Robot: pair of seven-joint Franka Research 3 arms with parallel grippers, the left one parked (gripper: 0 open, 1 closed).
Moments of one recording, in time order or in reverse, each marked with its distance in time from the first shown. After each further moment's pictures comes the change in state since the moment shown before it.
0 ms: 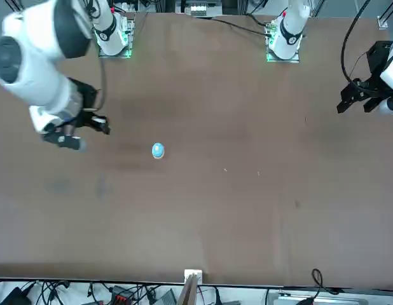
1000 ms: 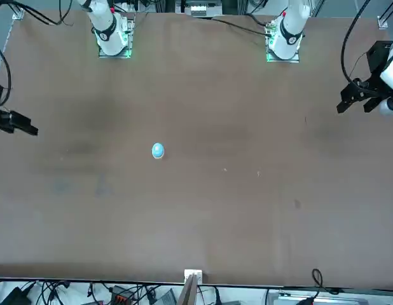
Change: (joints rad) arm -0.290 0.003 -0.038 0.122 -0.084 -0.107 -0.519
